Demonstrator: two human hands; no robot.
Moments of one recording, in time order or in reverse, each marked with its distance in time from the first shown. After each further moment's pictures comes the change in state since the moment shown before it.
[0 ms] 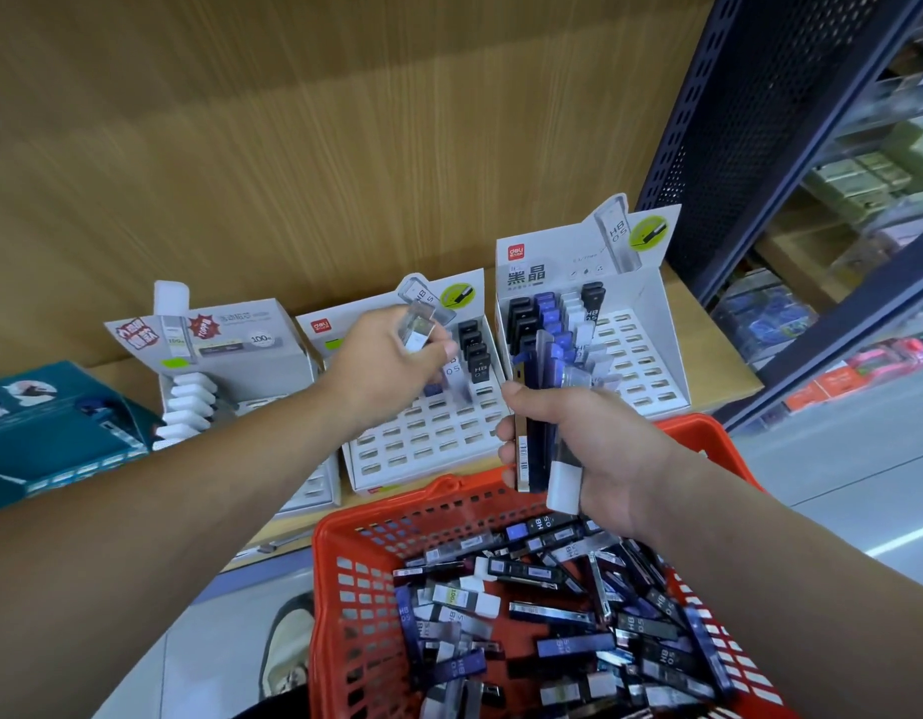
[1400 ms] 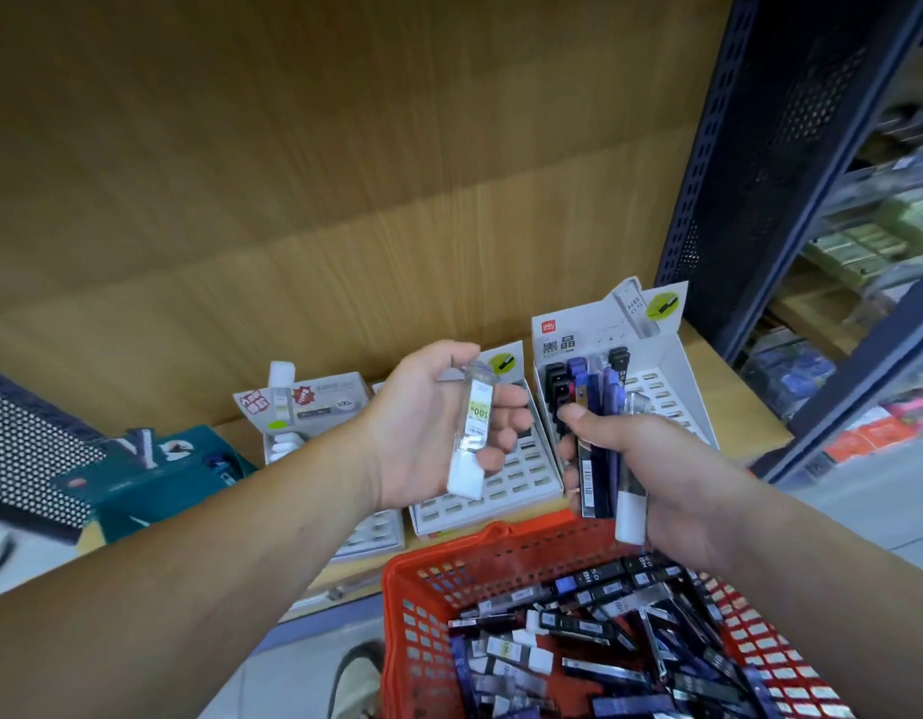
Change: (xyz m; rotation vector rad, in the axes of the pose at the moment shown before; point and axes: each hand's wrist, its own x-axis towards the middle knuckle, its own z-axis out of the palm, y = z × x) left_hand -0.059 0.086 -0.047 -0.879 -0.465 -0.525; right_hand -0.046 -0.025 0.000 -0.024 -0.058 -0.132
